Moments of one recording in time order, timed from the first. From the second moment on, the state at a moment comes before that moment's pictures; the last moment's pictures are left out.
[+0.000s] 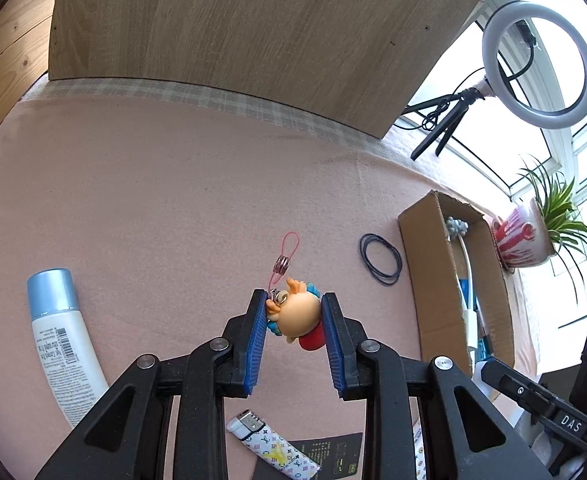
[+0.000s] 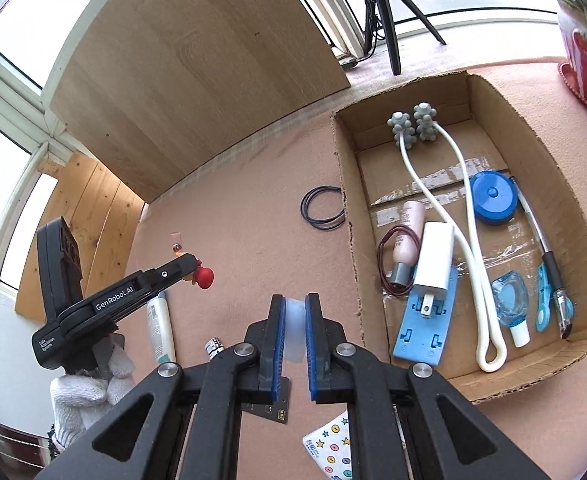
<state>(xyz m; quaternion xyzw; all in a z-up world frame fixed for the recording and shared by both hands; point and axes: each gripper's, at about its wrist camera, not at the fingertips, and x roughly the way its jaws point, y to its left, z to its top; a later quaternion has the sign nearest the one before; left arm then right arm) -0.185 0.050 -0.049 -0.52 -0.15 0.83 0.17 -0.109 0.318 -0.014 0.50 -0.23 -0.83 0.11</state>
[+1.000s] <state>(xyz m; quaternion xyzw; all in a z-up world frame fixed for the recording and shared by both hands) -0.175 0.248 -0.016 -0.51 -0.08 0.81 0.29 -0.091 0.424 -0.023 0.48 -0.22 -0.85 0.01</state>
